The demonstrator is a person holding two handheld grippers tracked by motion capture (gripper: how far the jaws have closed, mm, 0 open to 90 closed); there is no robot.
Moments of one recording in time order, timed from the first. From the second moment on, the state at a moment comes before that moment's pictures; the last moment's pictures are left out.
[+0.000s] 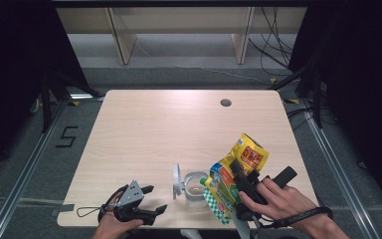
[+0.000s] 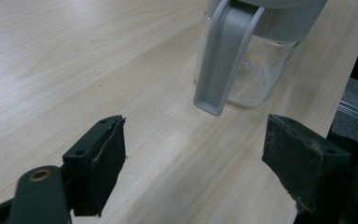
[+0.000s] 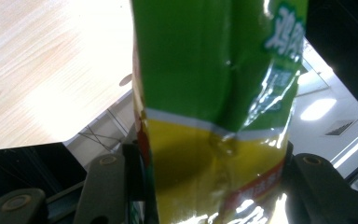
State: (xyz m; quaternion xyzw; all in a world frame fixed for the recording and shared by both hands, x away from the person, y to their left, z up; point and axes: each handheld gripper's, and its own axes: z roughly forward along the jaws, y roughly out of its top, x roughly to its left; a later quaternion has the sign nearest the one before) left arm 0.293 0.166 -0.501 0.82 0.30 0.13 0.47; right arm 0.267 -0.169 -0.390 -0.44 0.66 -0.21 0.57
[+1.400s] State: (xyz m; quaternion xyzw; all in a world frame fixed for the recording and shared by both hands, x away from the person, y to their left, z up) left arm 0.291 0.165 -0.501 0.81 0.31 0.12 0.48; right arm 0.262 -0.165 -0.389 -0.44 0.67 -0.20 0.57
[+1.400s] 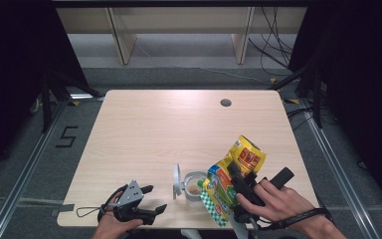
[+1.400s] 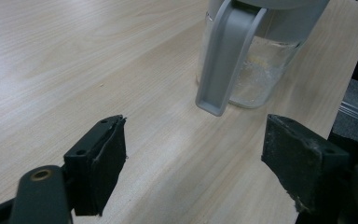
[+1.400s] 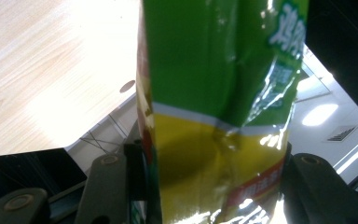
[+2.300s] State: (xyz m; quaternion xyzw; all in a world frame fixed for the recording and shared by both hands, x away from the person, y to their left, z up) left arm 0.292 0.165 -0.501 0.82 0.30 0.13 0.48; right arm 0.262 -0.162 -0.386 -0.45 0.66 -0.21 0.57
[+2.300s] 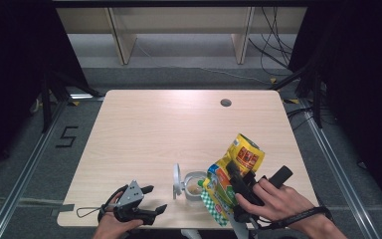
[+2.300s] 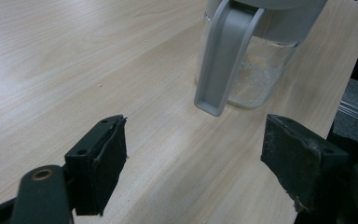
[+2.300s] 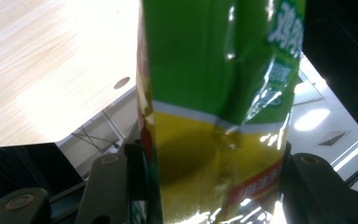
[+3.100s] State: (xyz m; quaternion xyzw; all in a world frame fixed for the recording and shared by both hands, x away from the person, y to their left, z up) left arm 0.291 0.165 -0.502 0.81 0.31 0.12 0.47; right arm 0.261 -0.166 -0.381 -0.45 0.66 -0.21 0.57
